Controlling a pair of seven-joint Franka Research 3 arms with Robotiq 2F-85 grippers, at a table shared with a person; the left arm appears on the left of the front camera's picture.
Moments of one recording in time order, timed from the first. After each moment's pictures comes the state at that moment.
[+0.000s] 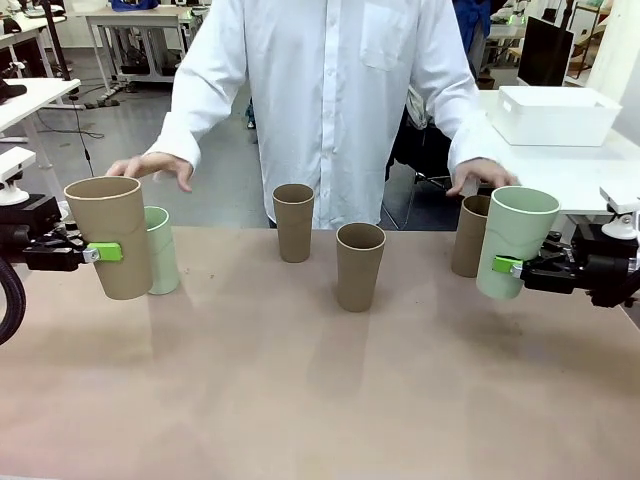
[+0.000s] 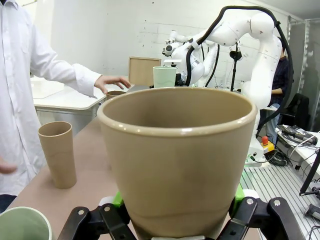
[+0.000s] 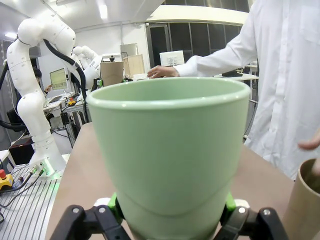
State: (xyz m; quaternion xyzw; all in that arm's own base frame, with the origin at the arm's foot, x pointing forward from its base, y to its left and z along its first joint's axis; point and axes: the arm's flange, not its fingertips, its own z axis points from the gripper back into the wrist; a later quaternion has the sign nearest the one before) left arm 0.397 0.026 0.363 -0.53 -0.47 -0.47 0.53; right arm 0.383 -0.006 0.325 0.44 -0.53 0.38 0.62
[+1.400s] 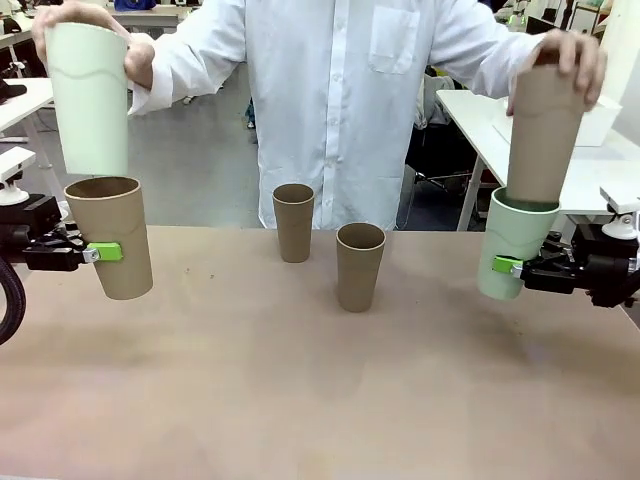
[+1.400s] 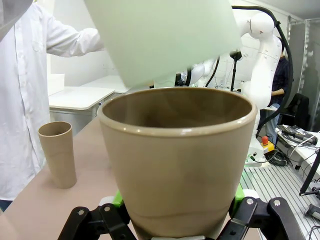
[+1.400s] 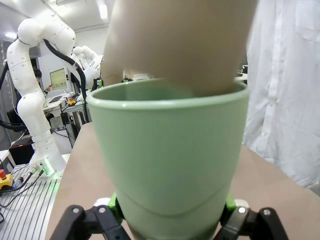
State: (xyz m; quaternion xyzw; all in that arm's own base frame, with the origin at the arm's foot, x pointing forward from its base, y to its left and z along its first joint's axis) left arm 0.397 0.026 0.363 -0.53 -0.47 -0.47 0.53; right arm 0.383 -0.006 0.325 0.44 -0.53 0.38 0.62
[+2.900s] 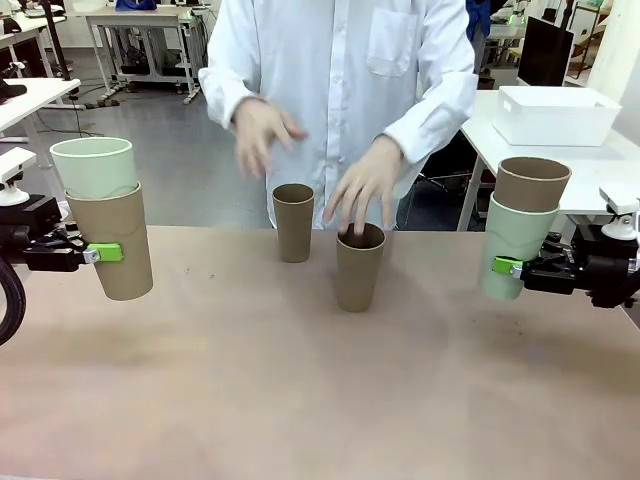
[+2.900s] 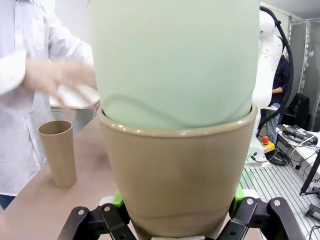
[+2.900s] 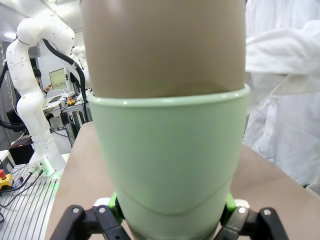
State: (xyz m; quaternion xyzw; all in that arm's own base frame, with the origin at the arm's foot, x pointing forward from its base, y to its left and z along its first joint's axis) left arm 0.397 0.026 0.362 -0.53 -0.47 -0.47 0.53; right arm 0.383 -0.006 0.324 0.44 -0.53 0.38 0.62
